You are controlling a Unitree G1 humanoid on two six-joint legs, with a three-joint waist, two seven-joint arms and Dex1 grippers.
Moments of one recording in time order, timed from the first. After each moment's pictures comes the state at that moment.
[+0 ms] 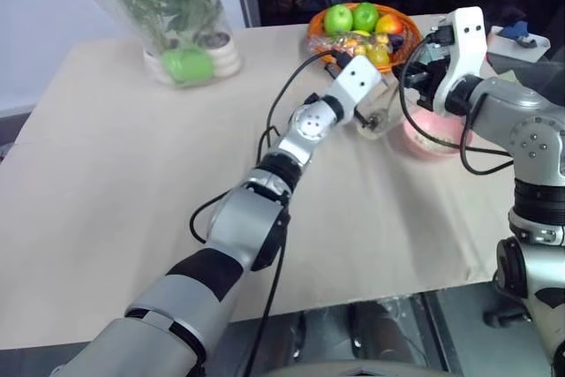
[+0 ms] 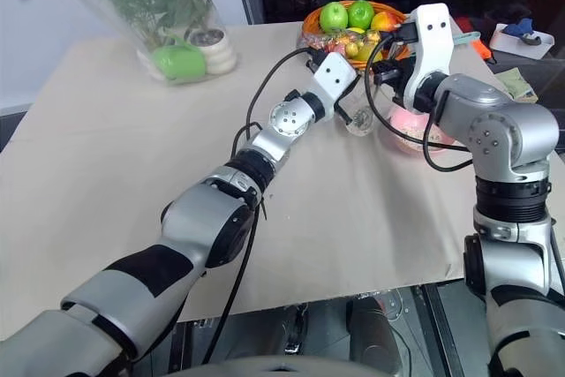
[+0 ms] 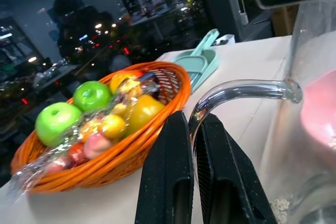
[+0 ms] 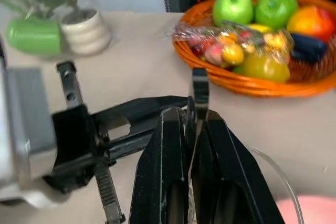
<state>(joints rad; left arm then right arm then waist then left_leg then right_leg) -1.27 -0.03 -0.12 1.27 0.19 -0.42 -0.26 -0.87 -0.53 -0.07 -0.14 0.67 1.03 0.19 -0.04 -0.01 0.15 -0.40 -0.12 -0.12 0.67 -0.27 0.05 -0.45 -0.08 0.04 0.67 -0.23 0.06</state>
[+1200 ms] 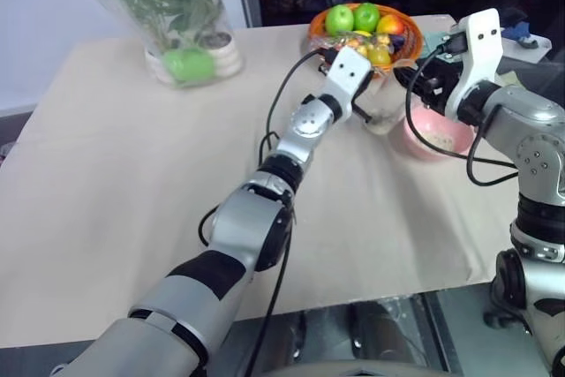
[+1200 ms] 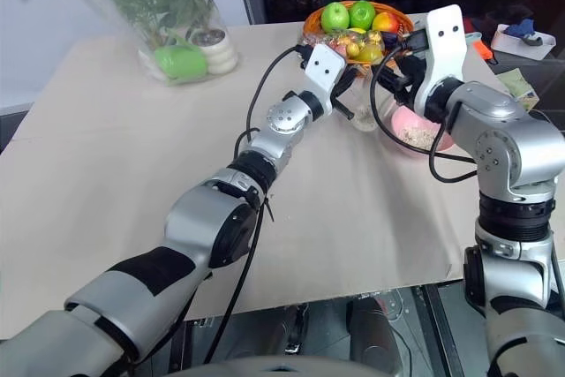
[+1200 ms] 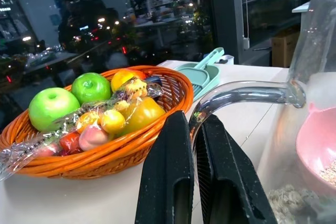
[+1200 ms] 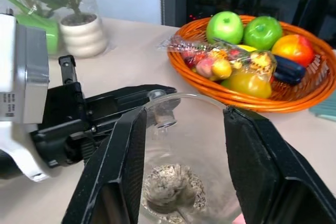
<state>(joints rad) -1.27 -0.04 -0.01 1.27 0.09 -0.40 -0.32 -0.80 -0.51 -0.16 -0.26 0.53 1.07 0.31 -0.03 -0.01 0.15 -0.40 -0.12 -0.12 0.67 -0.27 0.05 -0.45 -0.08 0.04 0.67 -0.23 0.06</state>
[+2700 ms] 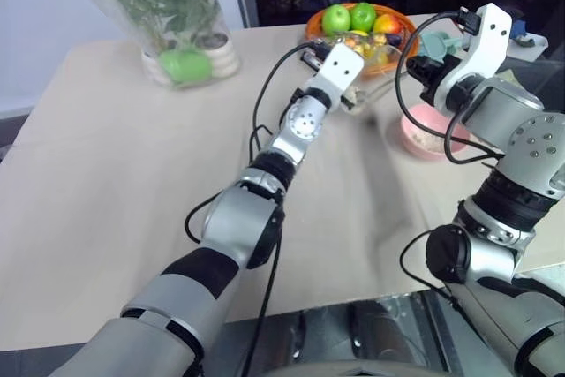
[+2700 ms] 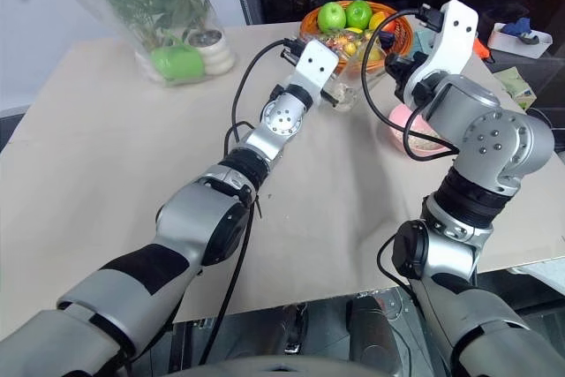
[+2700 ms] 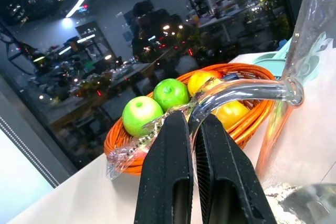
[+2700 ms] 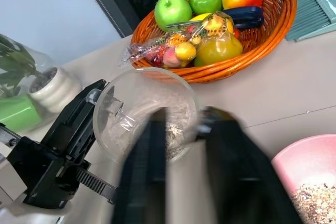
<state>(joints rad) -1.27 0.01 -0.11 1.26 0.25 -0.44 0.02 -0.98 -0.11 -0.51 -0.29 0.53 1.41 -0.14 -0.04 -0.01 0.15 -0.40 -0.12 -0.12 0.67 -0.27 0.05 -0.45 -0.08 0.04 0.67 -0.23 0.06</state>
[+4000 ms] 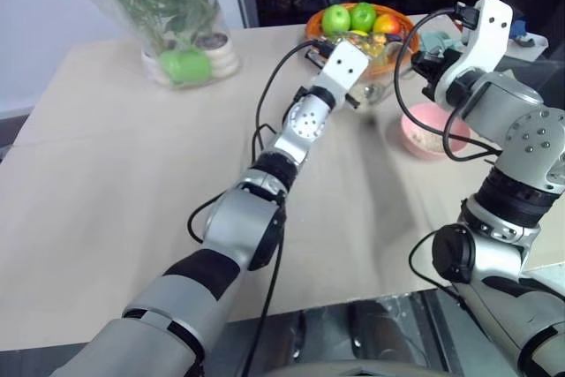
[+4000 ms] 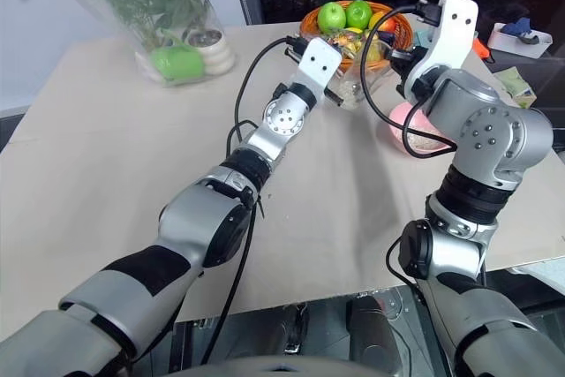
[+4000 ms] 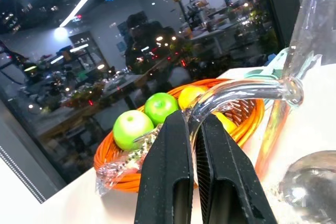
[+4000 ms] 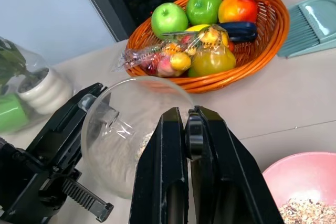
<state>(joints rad) -1.26 0.00 -0.11 1.23 0.23 -0.46 -0.02 -0.98 -0.16 -0.44 -0.27 0.49 1.36 -0.11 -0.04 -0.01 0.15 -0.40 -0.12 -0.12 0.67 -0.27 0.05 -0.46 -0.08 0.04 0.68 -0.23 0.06</state>
